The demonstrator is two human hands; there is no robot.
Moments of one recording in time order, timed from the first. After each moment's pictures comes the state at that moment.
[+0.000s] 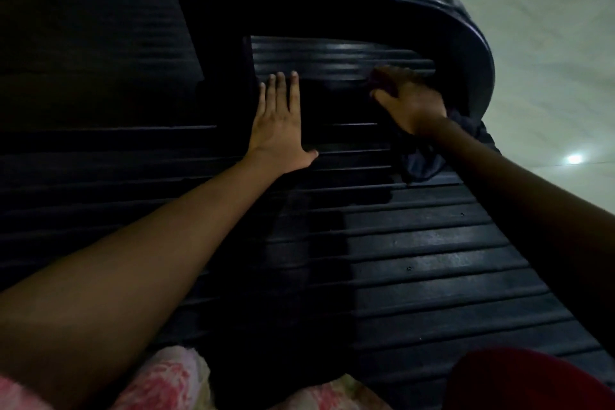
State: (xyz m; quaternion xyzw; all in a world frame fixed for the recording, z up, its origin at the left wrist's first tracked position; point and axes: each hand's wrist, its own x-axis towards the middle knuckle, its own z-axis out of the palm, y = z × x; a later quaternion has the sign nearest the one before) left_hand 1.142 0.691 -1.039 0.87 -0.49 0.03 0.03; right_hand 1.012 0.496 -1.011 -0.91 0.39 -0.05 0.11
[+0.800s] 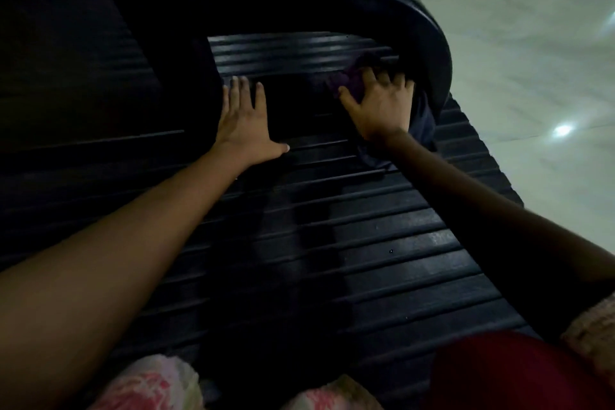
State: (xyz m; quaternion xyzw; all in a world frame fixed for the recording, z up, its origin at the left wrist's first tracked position) left_hand 1.143 0.688 -1.028 0.88 -0.47 -0.03 -0.02; right_hand 0.996 0.527 -1.028 -0.89 0.43 -0.14 -0.01
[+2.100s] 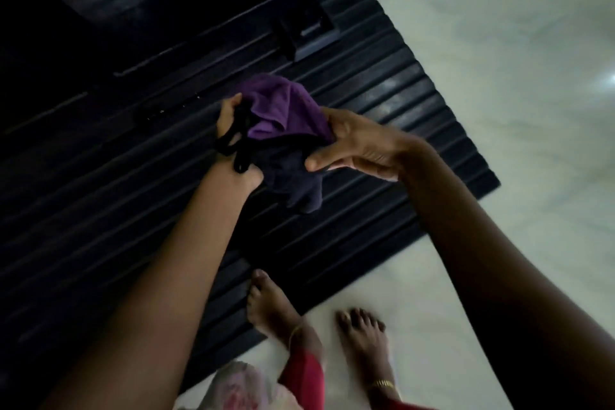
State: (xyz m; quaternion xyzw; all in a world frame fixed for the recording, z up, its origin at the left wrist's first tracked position) left_hand 0.957 0.780 -0.948 0.79 -0.11 -0.55 0.25; right_hand 0.791 0.683 -0.923 -0.45 0.35 0.01 0.82
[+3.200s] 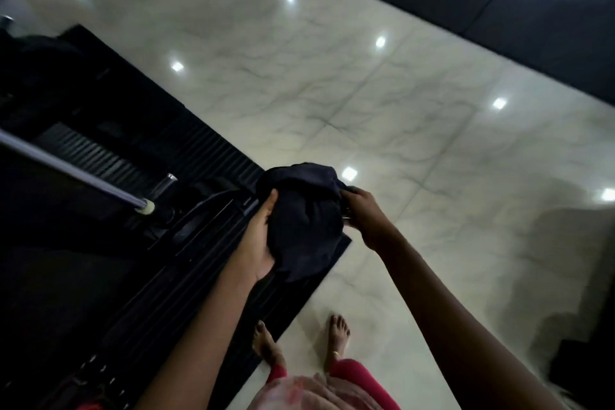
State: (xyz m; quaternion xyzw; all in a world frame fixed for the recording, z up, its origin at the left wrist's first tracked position) left_hand 0.719 0.755 -0.356 0.48 -0.10 -0.76 0.42; right_hand 0.548 0.714 -0.388 -0.28 0.59 -0.30 0.70
